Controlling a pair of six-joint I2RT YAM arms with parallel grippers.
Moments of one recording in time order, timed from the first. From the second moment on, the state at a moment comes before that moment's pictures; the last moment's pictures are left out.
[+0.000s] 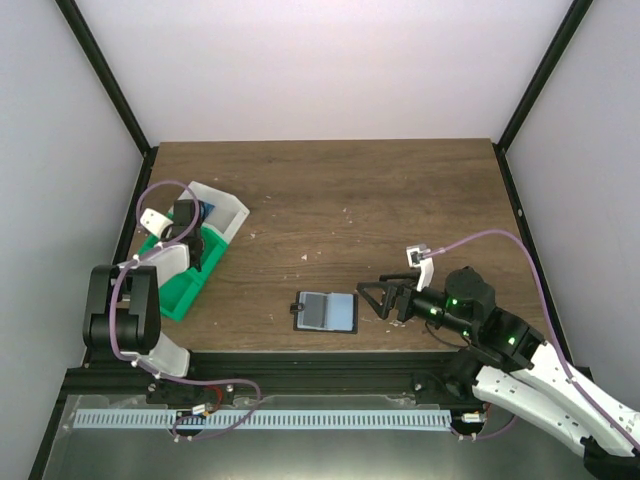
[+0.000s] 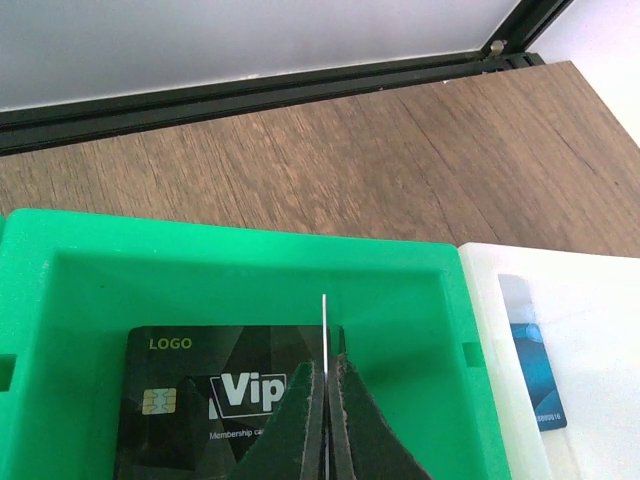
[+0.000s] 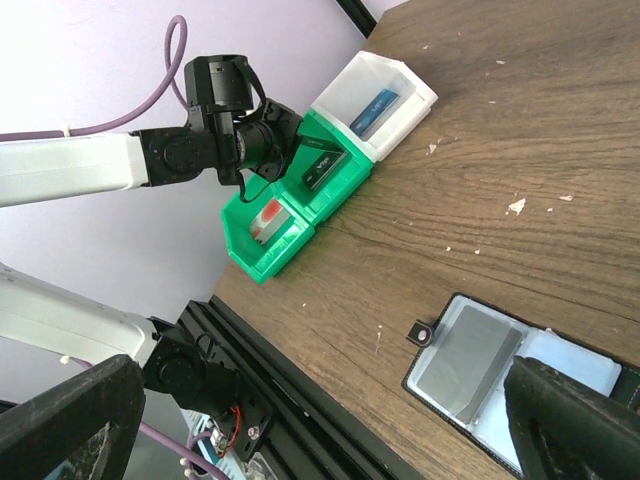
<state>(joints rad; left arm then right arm) -0.02 1.55 0.75 0.00 -0.63 -1.00 0.87 0.47 0.63 -0.43 -0.14 0.72</state>
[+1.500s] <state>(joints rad) -0.01 1.59 0.86 -0.21 -0.66 -1.04 0.87 0.48 0.63 -0.44 -0.14 0.73</state>
